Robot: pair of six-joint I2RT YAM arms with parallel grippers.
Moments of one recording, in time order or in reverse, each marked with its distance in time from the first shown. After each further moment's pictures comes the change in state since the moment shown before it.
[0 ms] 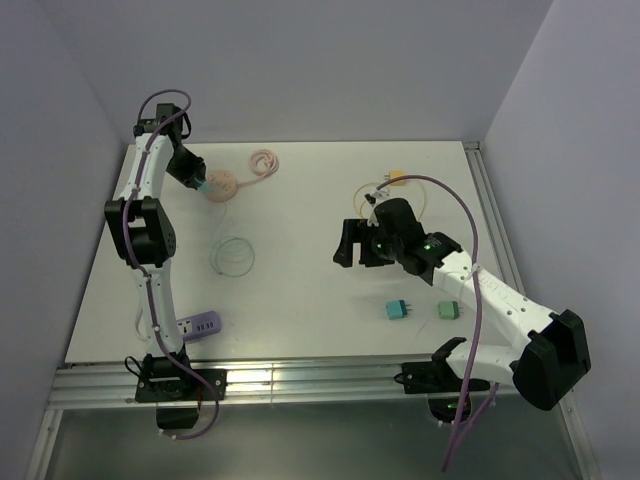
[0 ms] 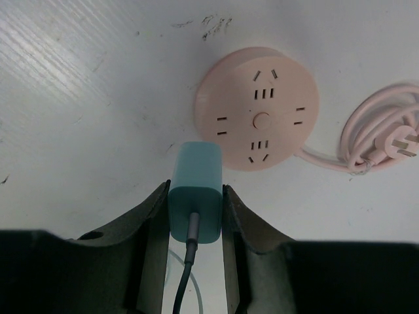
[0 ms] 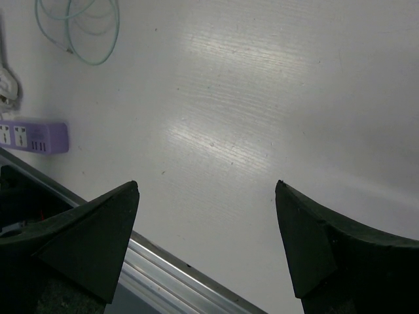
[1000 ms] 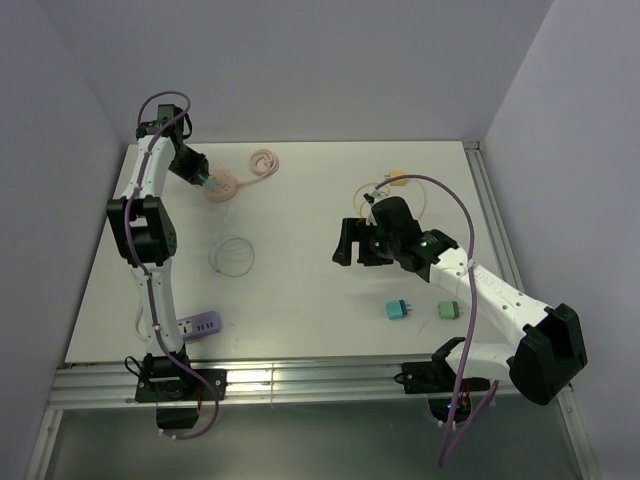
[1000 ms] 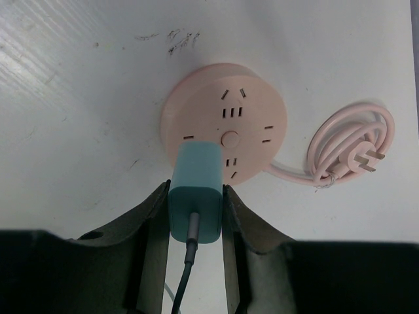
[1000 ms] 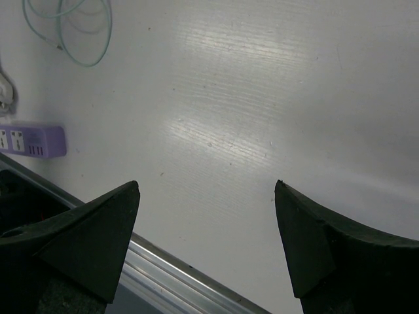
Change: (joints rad) left arm 0.002 0.032 -0.007 0.081 0.046 -0.086; right arm -0.002 0.035 0.014 -0.006 0.005 0.021
